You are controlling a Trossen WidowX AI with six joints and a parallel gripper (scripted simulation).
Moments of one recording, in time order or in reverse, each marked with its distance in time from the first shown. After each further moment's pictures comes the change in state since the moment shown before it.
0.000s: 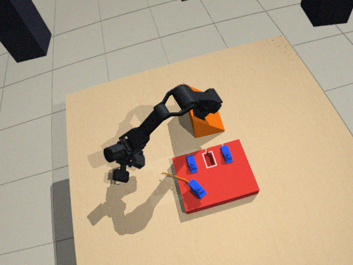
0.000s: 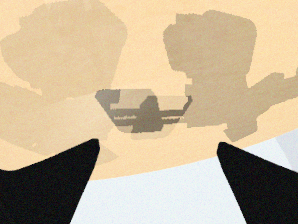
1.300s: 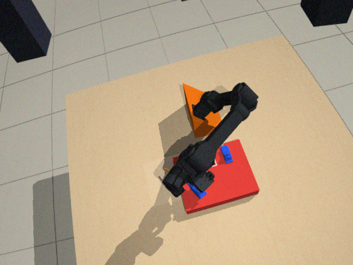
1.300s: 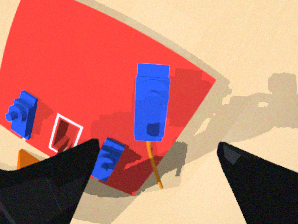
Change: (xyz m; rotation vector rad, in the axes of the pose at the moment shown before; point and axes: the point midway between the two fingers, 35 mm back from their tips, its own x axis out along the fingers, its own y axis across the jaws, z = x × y) arm -0.226 -0.140 0.216 0.841 -0.454 0.408
